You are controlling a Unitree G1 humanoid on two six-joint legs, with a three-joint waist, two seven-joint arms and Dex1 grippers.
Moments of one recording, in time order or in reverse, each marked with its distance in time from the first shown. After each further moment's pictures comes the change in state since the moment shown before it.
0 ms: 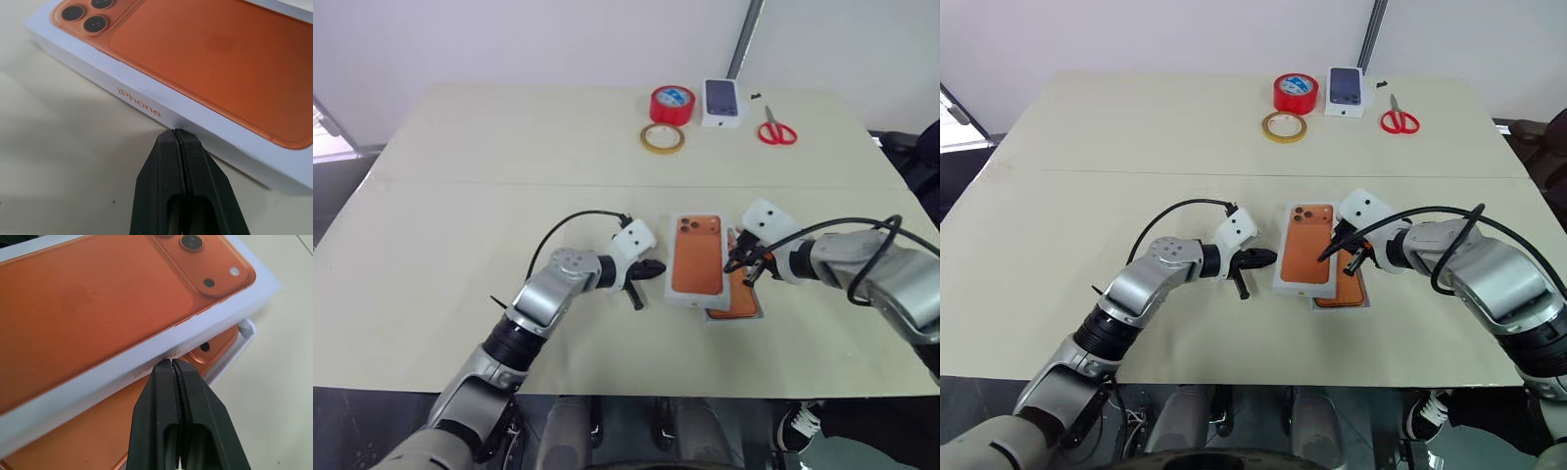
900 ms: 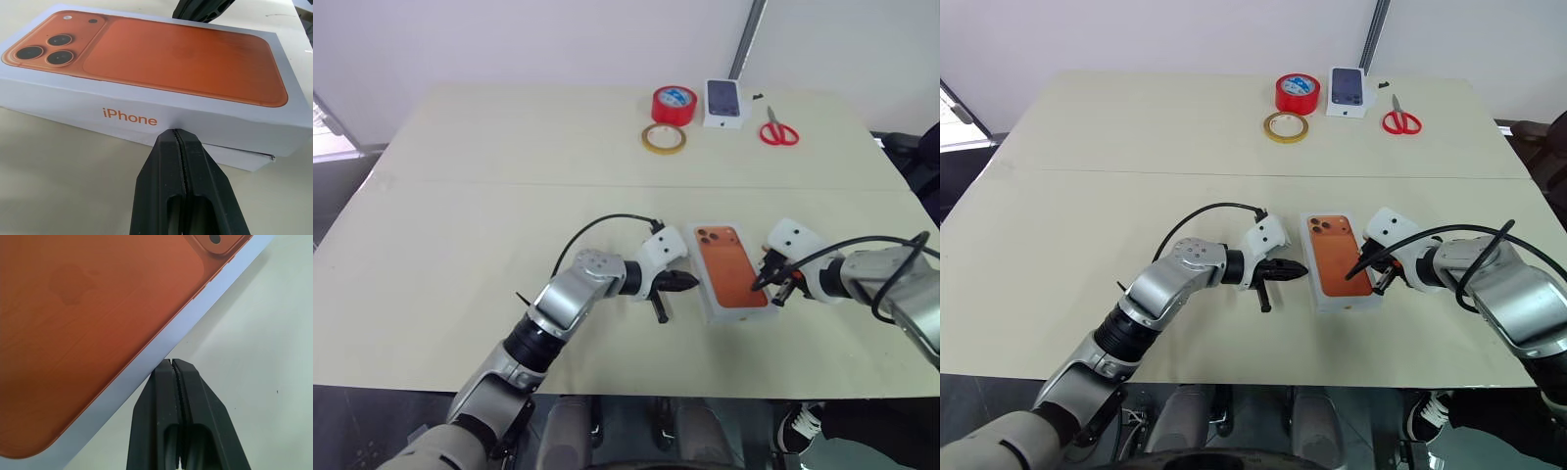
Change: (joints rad) left arm -0.032 -0.073 -0.059 -0.035 -0.005 0.059 -0.063; right arm 0.173 -0.062 -0.108 -0.017 -0.134 -0.021 0.158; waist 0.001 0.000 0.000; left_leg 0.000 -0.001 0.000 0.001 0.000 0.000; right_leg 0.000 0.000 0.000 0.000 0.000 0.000
